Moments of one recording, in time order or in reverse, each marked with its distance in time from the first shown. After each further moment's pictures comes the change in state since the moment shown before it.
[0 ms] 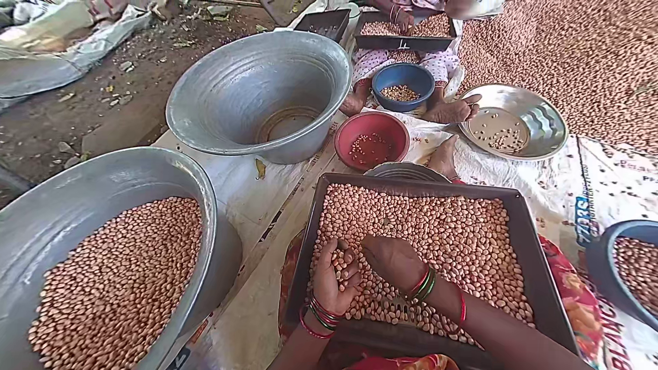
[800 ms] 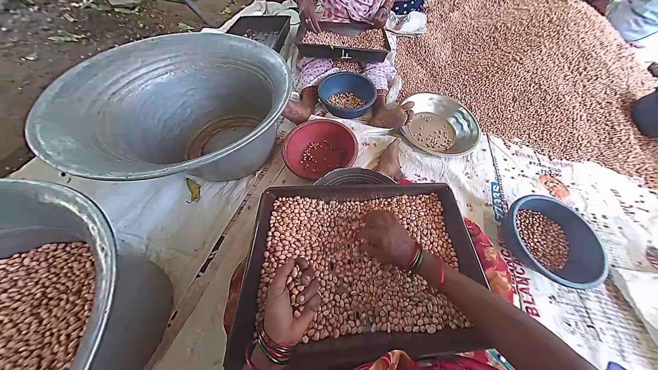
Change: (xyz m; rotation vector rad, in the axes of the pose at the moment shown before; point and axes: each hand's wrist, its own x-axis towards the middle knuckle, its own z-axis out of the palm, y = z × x) left_hand 0.004 -0.007 -0.009 0.003 -0.175 -0.069; right_hand -0.028 0.115 -0.003 -0.171 0.330 -0.151
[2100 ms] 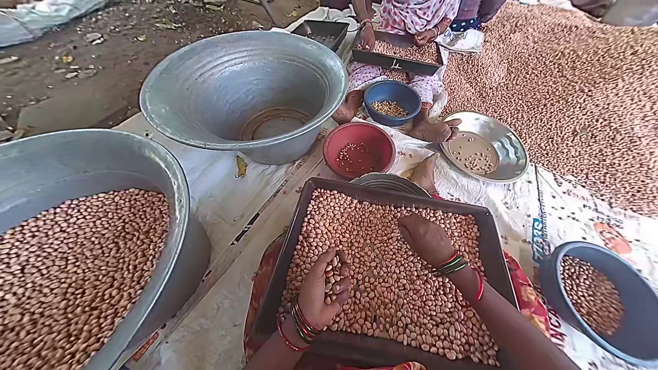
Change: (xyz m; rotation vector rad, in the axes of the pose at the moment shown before) left_hand -0.004 0.004 0.013 0.071 0.081 -0.130; right_hand 0.029 -0.017 -0.037 -0.055 -0.128 0.321
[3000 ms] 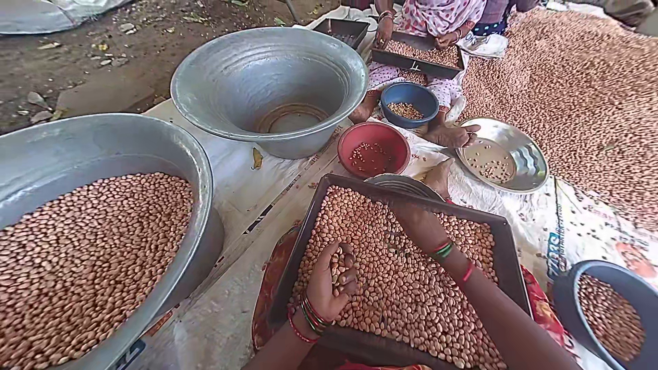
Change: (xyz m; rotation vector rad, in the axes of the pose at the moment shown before) left_hand 0.000 0.002 -0.001 -0.119 0.039 0.112; right_hand 0.038 -0.017 0.009 -0.078 0.074 -0.140
